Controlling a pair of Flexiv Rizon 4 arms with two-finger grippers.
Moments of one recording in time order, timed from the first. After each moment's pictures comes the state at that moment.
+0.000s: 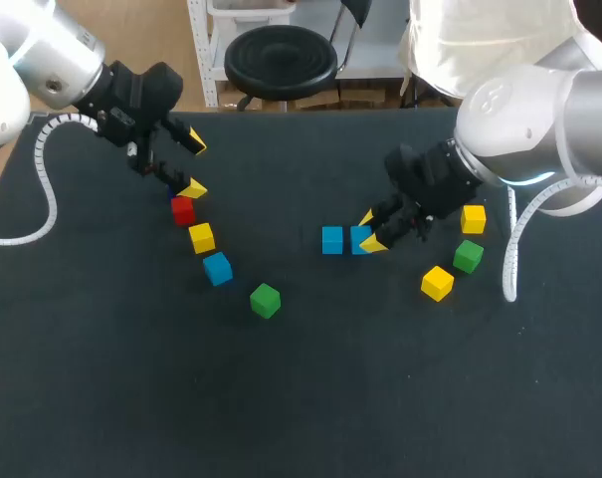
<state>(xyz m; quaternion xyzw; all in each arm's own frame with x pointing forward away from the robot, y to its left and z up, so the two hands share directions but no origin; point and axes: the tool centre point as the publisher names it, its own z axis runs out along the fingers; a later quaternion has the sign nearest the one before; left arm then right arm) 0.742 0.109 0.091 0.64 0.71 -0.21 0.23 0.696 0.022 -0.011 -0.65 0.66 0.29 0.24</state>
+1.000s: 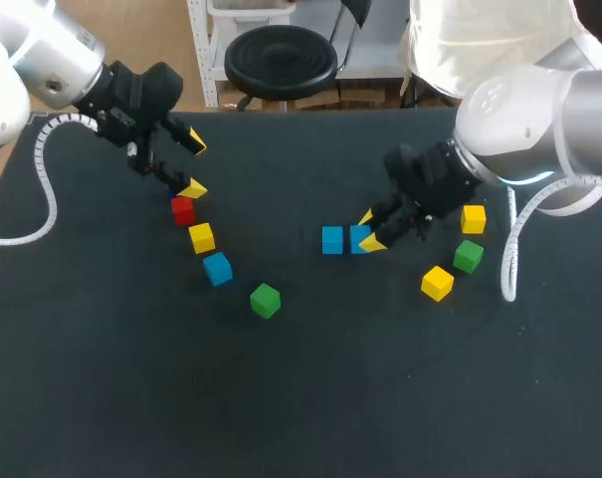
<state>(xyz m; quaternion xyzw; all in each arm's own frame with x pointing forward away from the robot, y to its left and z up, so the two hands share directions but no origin) 0.742 0.109 0.091 0.64 0.71 -0.21 0.23 0.698 0.022 -0.013 -0.64 0.66 0.30 0.24</state>
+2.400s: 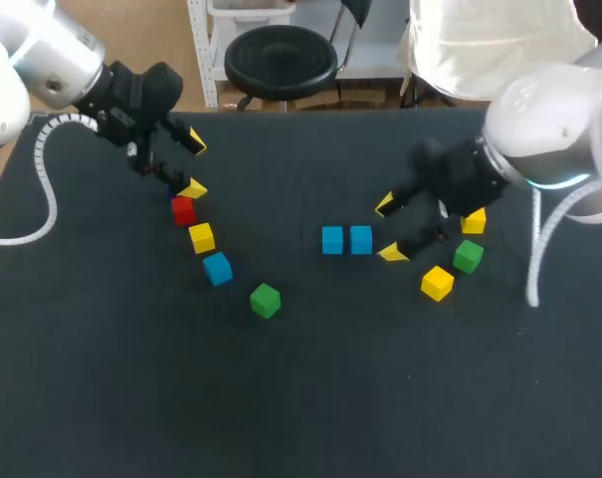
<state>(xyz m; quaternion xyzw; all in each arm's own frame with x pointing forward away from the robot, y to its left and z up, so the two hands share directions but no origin) 0.742 0.109 0.091 0.64 0.71 -0.21 0.23 0.690 -0.008 0.010 -0.62 0.68 0.28 0.27</state>
